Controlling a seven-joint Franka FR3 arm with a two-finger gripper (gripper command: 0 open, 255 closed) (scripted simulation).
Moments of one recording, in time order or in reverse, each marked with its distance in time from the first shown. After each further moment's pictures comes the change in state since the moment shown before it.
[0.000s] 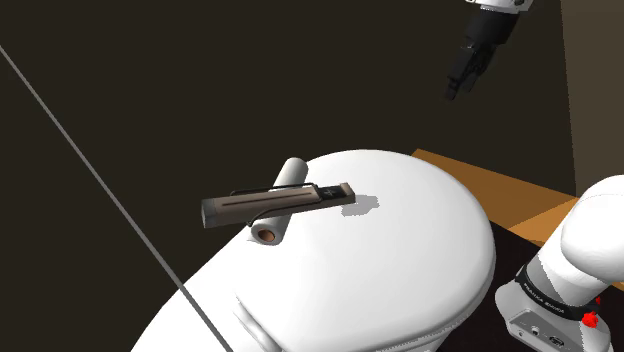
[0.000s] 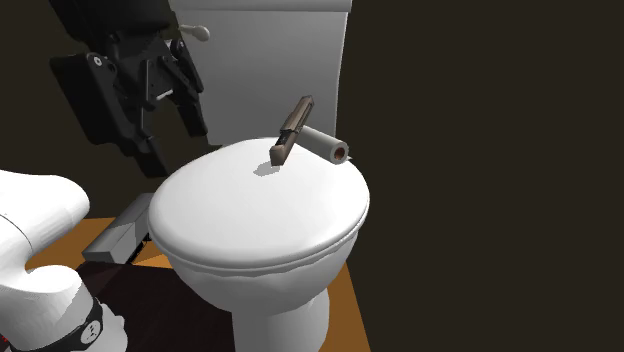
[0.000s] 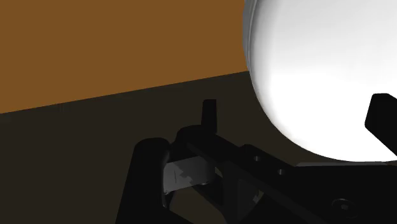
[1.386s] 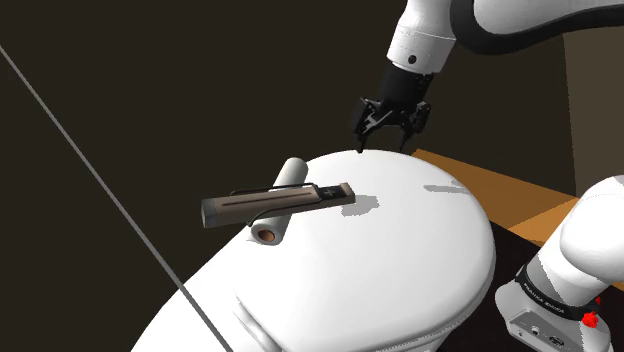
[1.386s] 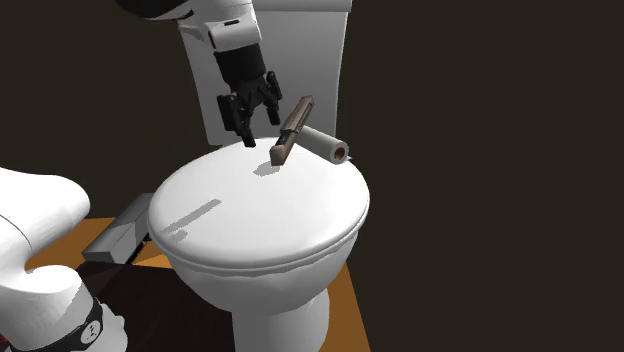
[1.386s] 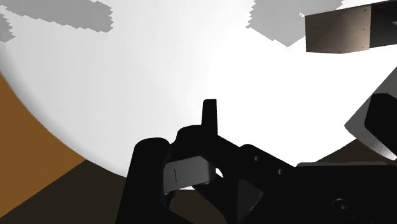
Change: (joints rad) arm -0.012 0.099 0.488 -0.051 0.311 0.262 0.745
